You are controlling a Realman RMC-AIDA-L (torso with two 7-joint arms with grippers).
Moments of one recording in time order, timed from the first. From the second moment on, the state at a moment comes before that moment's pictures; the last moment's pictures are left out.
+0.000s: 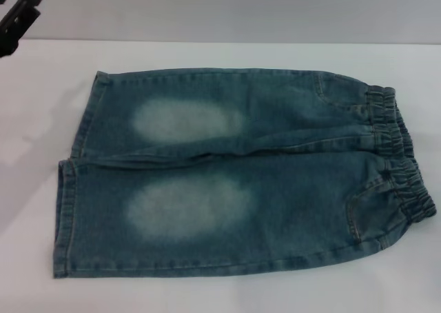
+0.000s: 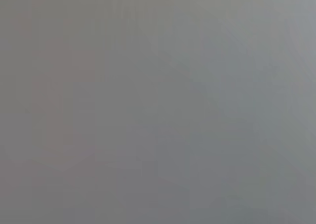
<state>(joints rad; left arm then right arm) -0.41 -2.00 0.95 0.33 0.82 1.42 -1.04 0.48 2.08 -0.27 0.11 -0.82 -1.39 0.09</state>
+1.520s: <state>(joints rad) -0.49 -1.79 0.81 0.69 2.11 1.79 -2.48 0.40 2.07 -0.25 -0.05 -0.82 -1.28 0.11</state>
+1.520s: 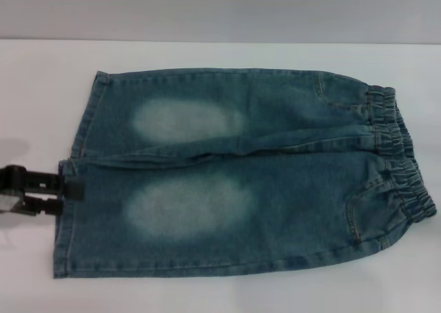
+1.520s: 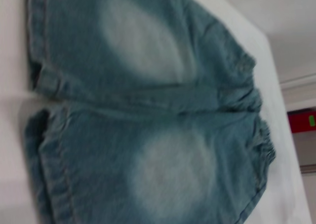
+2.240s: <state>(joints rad) -0.48 -1.81 0.81 0.68 2.27 1.78 -2.50 0.40 2.07 -0.25 -0.06 -0.82 -1.26 0.11</state>
